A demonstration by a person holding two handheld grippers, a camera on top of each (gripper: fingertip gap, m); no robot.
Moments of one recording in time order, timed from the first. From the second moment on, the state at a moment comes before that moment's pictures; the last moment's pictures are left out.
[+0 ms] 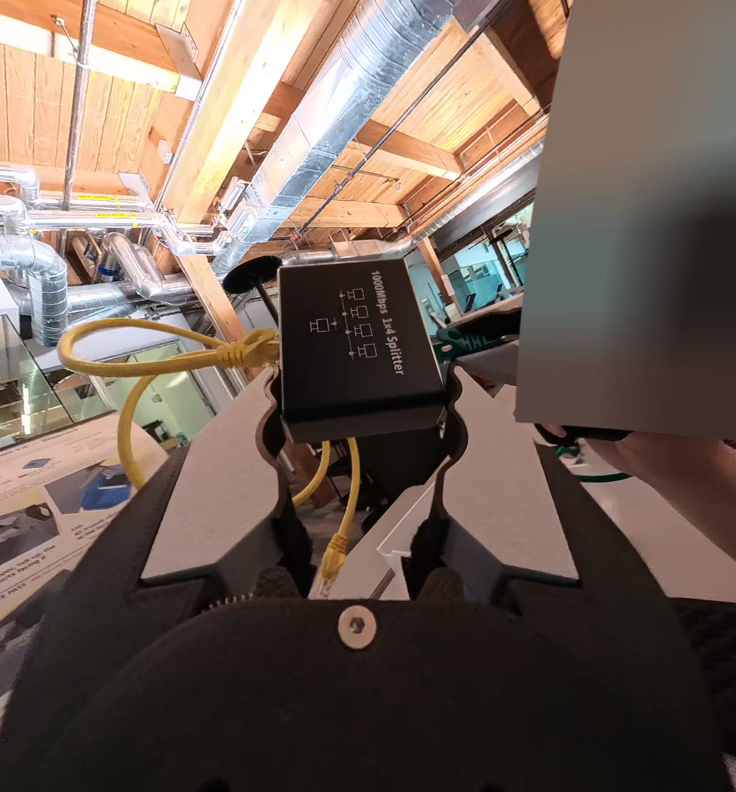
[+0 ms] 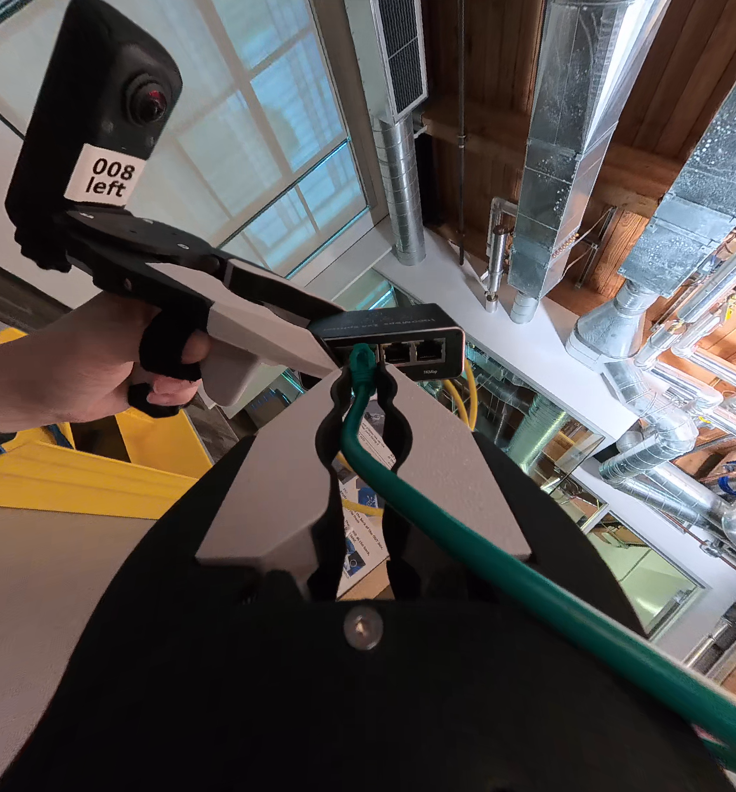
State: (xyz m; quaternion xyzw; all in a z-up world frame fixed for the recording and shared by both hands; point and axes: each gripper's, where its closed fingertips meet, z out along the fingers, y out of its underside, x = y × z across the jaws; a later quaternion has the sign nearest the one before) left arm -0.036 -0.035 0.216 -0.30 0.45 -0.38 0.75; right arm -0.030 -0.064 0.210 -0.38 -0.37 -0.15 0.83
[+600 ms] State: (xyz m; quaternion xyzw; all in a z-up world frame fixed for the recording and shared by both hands) left arm -0.050 -0.048 0.219 -0.29 0.50 -0.31 0.75; right arm -0.044 -0.076 0.212 -0.36 -0.38 -0.14 0.84
